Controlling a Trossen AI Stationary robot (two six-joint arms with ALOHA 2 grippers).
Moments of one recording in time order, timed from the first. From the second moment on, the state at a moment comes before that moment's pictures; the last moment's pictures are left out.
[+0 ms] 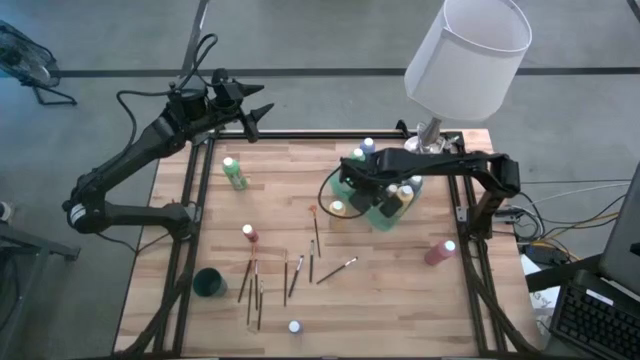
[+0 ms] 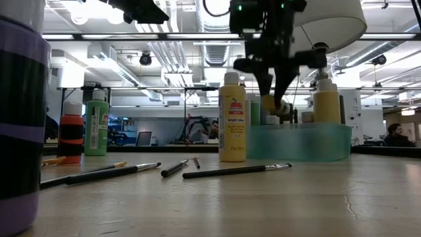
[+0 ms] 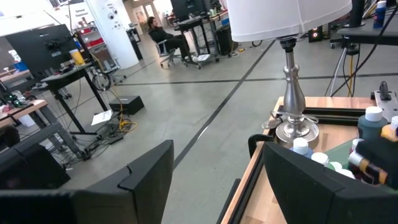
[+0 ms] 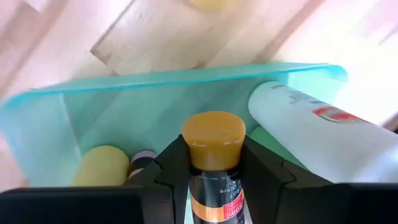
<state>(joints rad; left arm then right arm) 0.71 1.04 1.17 -0.20 0.11 0.31 -0.17 1.75 1.45 -1.10 0.11 -0.92</state>
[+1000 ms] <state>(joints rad) 0.71 1.04 1.17 -0.20 0.11 0.31 0.40 1.70 1.44 -1.13 0.04 0.12</state>
